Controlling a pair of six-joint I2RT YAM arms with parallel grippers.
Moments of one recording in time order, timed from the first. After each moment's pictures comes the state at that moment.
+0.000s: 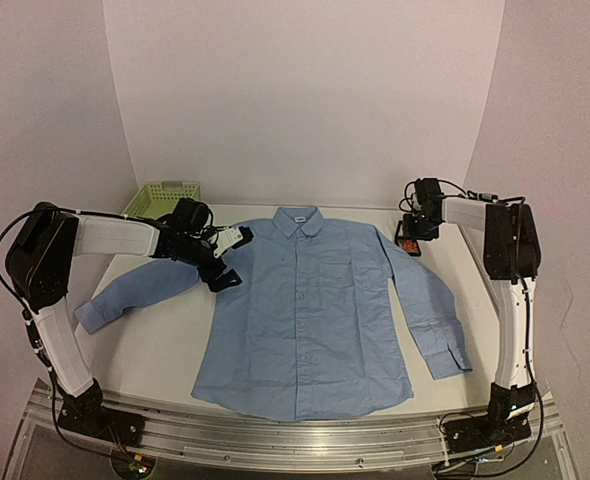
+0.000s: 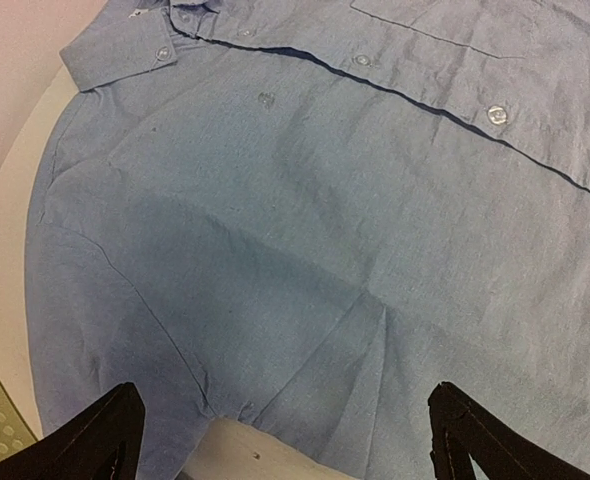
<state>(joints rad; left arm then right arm) -0.50 1.81 1.16 -0.19 0.21 0.58 0.14 2.35 1.86 -0.44 0.12 0.15</state>
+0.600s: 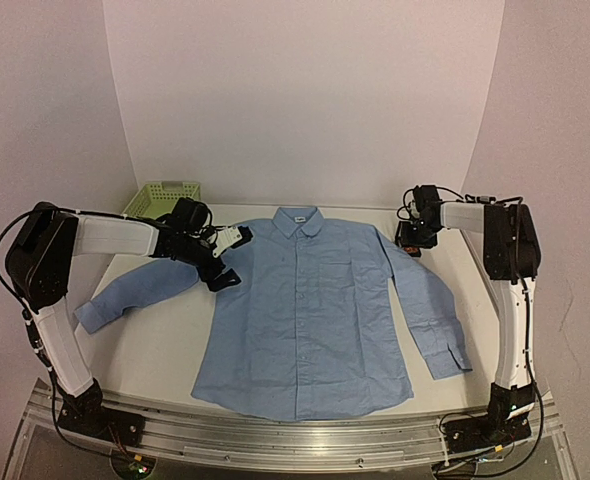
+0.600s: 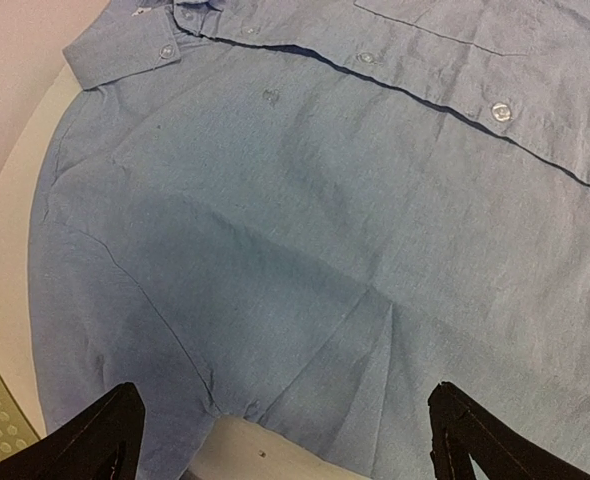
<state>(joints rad) -0.50 1.81 1.16 -0.19 0.21 0.59 0.14 2.34 1.80 -0.43 0.09 0.15</state>
